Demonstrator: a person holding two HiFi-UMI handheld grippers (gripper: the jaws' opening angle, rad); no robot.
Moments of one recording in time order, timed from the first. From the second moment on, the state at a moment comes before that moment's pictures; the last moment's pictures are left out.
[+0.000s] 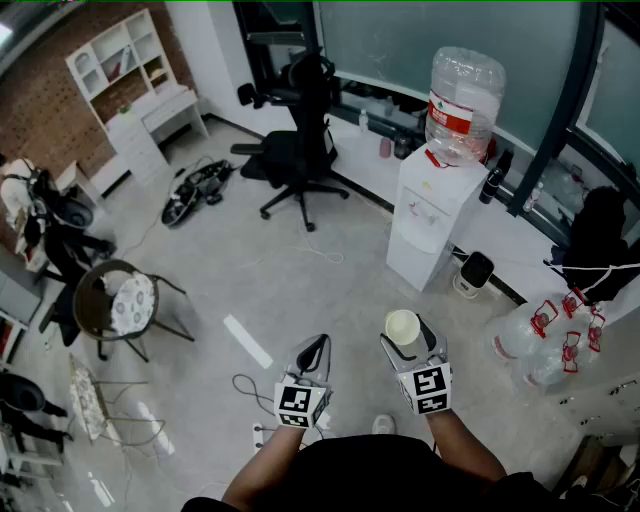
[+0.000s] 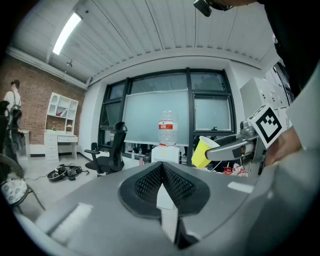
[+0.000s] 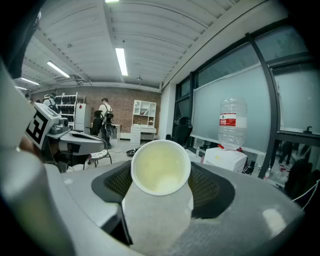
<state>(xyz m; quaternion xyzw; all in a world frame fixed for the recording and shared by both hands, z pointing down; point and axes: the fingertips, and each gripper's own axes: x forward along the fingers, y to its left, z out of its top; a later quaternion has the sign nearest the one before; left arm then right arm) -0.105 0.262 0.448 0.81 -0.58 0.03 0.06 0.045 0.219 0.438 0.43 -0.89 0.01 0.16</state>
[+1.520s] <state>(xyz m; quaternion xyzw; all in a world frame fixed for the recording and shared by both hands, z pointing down) -0.074 0.126 0.459 0.82 -0.57 0.04 0.06 0.055 0.084 0.459 0.40 -0.90 0.03 0.19</state>
